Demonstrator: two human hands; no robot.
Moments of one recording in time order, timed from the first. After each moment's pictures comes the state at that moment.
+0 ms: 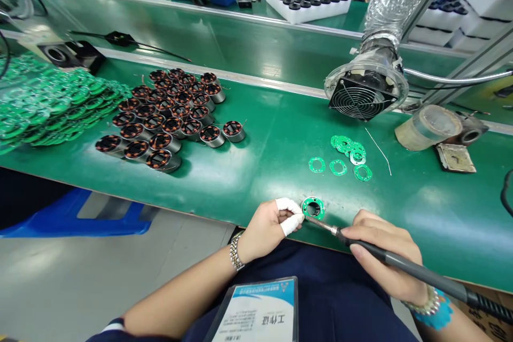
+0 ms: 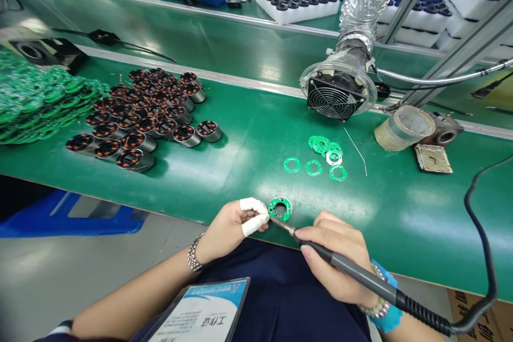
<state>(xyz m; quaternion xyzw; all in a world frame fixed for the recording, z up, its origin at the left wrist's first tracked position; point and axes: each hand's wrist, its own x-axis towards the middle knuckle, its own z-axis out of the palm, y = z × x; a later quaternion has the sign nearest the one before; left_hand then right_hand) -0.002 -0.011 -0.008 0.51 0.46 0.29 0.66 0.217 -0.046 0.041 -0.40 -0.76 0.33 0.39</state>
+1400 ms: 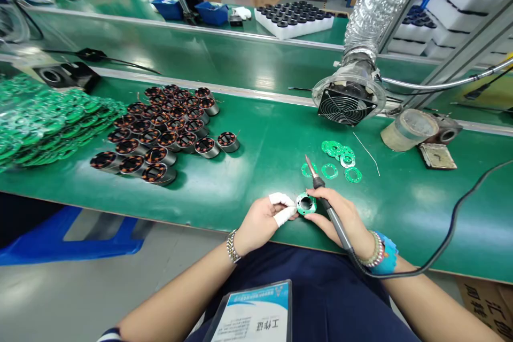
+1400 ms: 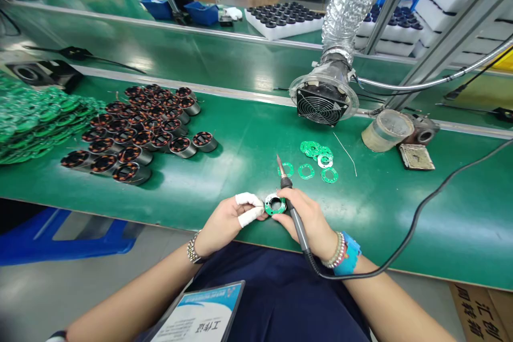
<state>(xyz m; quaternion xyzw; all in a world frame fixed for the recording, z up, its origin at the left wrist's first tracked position) -0.004 0.005 -0.011 0.52 0.44 0.31 0.66 0.191 -0.014 -0.004 -0.46 -0.78 0.22 0.35</state>
